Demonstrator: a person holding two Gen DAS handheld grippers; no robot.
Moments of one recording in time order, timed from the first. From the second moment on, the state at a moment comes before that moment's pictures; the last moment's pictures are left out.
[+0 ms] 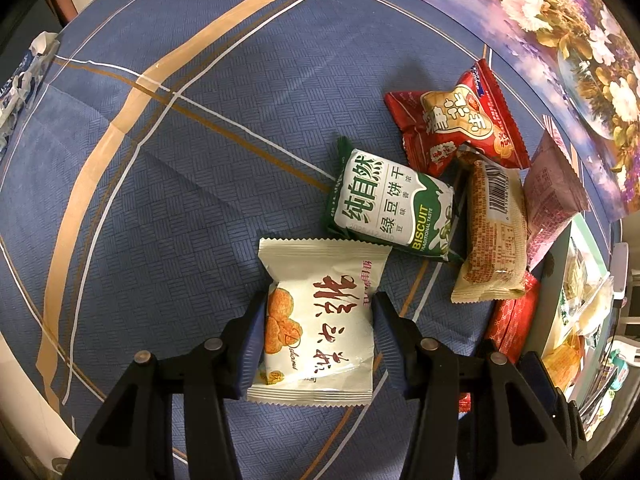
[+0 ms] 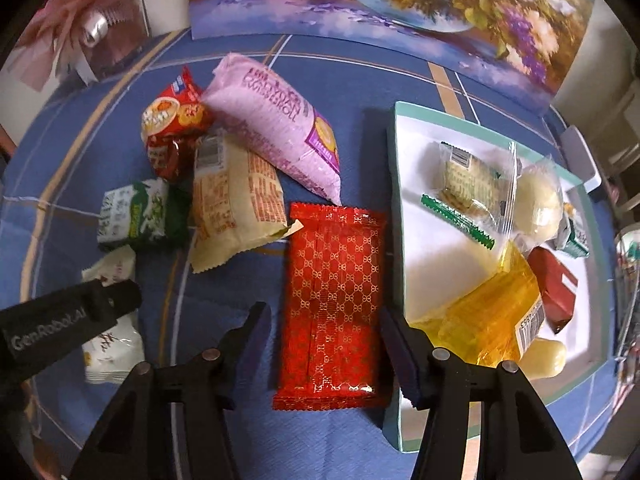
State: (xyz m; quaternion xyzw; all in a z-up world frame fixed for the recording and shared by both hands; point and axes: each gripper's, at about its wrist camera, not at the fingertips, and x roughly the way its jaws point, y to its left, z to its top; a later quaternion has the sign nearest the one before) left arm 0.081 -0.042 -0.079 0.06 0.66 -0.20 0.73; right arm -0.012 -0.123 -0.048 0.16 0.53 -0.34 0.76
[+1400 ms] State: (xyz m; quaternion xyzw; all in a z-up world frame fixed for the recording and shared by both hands) left arm 0.086 -0.039 -0.080 0.05 0.66 -0.20 0.72; right arm -0.029 -0.135 -0.057 0.22 0.53 -0.32 0.75
